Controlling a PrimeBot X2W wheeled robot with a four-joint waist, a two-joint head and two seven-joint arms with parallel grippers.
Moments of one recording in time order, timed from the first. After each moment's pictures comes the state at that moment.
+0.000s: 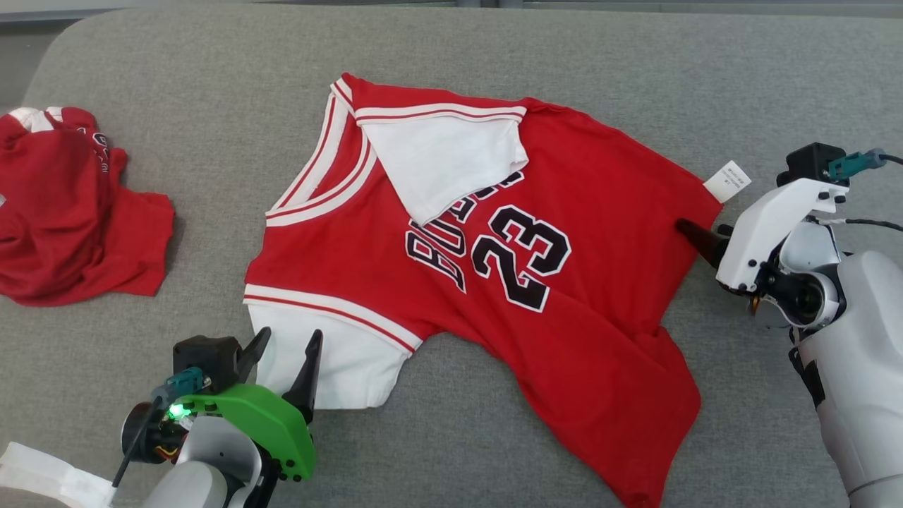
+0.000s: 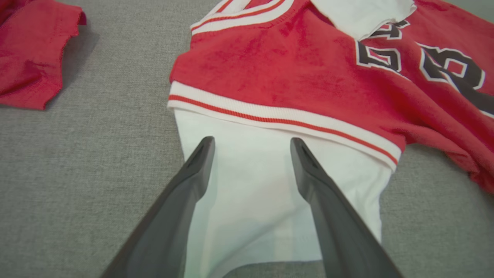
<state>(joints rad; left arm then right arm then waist) -0.19 0.37 -0.48 0.14 -0.63 0.14 0.10 -0.61 -0.23 0.02 0.57 0.57 0.13 0.62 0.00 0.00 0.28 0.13</state>
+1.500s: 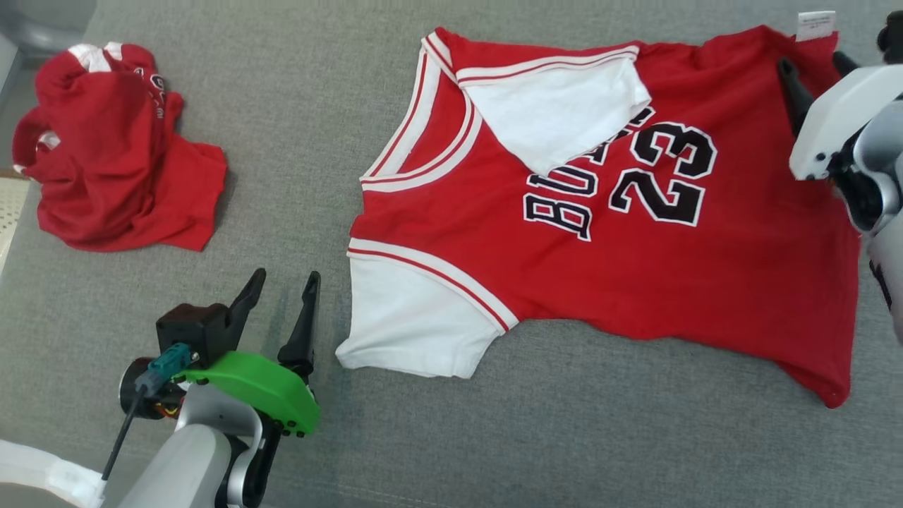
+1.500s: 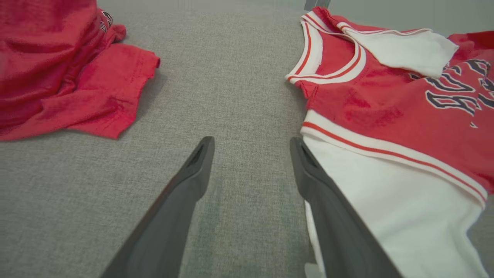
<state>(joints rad) -0.28 0.32 -0.48 0.19 -0.62 0.11 -0.07 -0.96 -0.42 0.27 0.88 0.47 0.13 0.12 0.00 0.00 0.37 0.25</state>
